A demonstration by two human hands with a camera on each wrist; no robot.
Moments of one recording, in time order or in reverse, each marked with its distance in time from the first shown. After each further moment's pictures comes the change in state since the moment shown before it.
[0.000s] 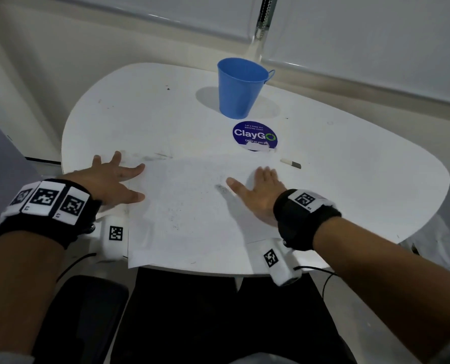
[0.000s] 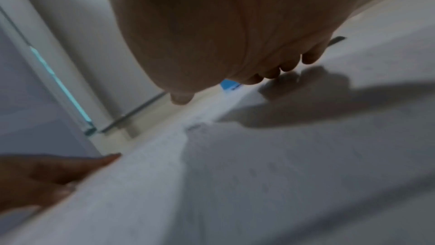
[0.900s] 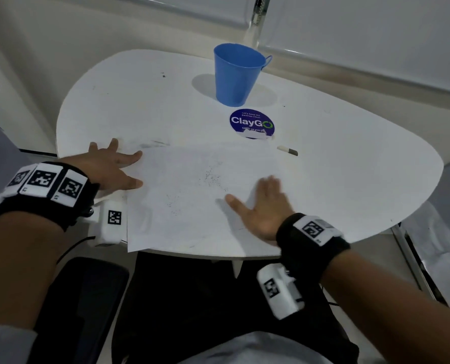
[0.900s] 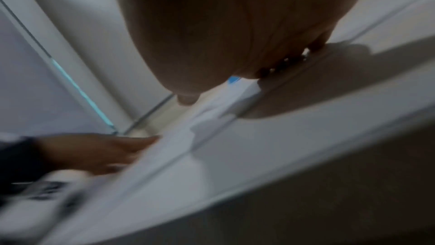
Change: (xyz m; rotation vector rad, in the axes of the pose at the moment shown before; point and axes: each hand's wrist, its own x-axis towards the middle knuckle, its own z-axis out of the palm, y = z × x) left_hand -0.010 0.010 -0.003 0.039 0.010 -0.020; right_hand -0.051 0.012 0.031 -0.002 -0.024 -0.018
